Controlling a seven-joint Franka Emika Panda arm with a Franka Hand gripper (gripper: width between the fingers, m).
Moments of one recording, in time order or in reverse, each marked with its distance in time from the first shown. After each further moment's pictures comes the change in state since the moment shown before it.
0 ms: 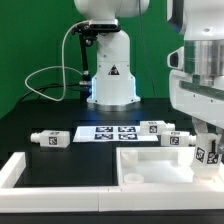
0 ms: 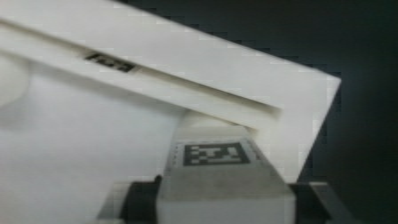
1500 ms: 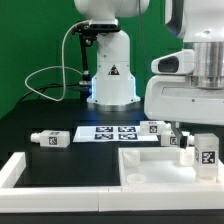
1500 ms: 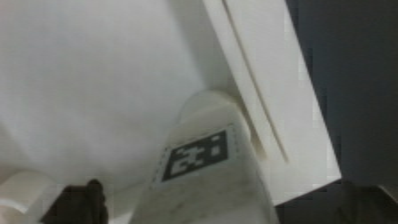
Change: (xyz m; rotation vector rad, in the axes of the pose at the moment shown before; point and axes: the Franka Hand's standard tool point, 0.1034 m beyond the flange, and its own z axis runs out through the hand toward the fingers) arm 0.005 0.003 0.004 -0.005 0.039 -0.878
